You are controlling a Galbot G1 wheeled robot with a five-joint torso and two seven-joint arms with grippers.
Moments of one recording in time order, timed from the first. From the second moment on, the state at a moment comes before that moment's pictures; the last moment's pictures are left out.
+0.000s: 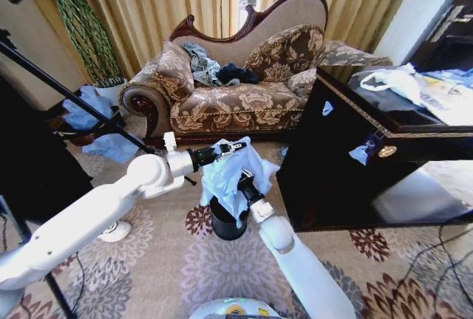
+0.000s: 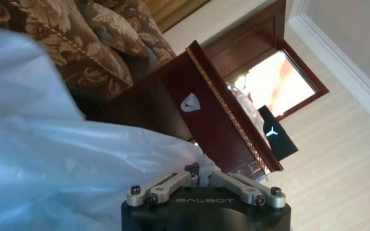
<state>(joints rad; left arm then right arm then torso) 0.45 -0.60 0.13 -2.08 -2.09 0.39 -0.08 -0.96 1.33 -0.01 1.74 -0.08 0.14 0.05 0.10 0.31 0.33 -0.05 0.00</state>
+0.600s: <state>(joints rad) 0.63 -0.52 -0.07 -2.13 -2.11 0.38 -0.06 -0.97 1.23 0.09 1.67 -0.11 0.01 0.01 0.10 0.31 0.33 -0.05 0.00</state>
